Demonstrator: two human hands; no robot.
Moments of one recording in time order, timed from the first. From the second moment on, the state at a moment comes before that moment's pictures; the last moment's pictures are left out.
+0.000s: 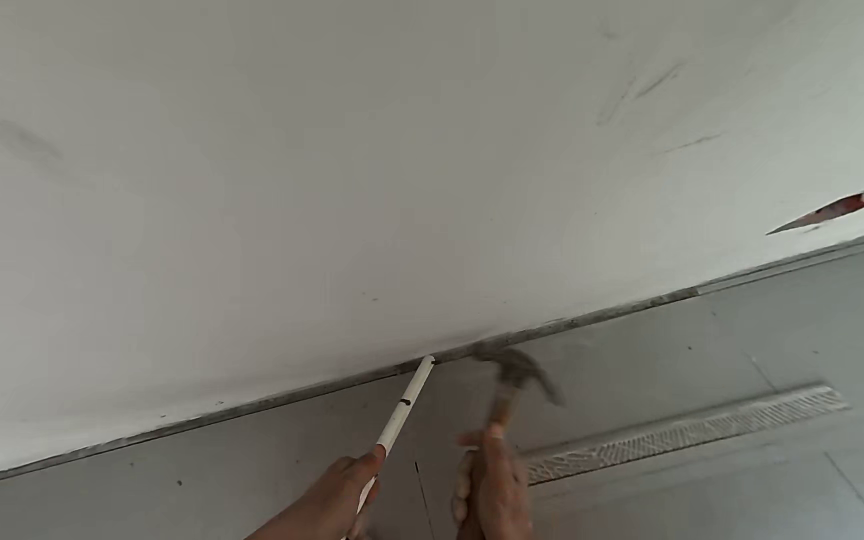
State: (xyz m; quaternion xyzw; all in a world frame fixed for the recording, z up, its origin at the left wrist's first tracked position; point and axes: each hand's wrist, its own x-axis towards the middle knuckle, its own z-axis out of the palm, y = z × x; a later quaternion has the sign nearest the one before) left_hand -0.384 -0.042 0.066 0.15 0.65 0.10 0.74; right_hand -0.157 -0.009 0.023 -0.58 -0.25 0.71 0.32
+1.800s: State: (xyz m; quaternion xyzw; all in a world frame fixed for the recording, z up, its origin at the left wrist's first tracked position) left_hand -0.347 -0.036 0.100 0.28 0.64 0.06 0.71; right_hand -0.125 0.017 0.044 -0.53 -0.13 0.77 0.34
